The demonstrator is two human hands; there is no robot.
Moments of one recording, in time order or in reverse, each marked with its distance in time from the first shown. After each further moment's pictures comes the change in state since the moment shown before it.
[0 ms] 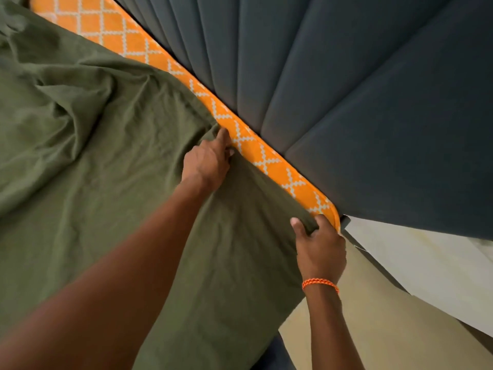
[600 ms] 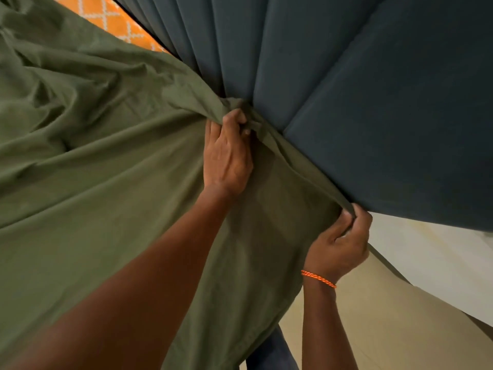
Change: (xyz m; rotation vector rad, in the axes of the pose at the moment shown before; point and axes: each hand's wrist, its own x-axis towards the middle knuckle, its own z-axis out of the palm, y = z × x) left_hand -0.026 0.062 0.034 -0.317 0.522 0.226; right_hand 0.012 0.016 -0.002 0.476 0.507 -0.032
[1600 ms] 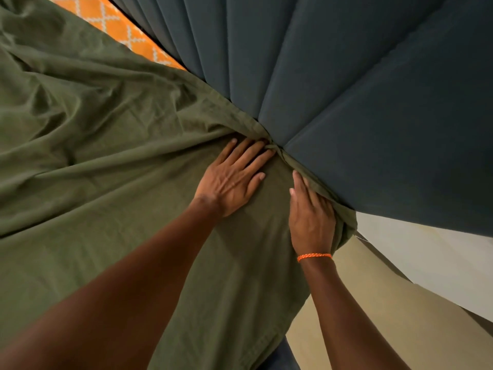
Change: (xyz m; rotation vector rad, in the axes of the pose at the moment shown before) left_hand -0.015 -0.062 0.004 0.480 -0.602 0.429; right_hand 0.007 0.009 0.057 -0.531 -0.475 -0.606
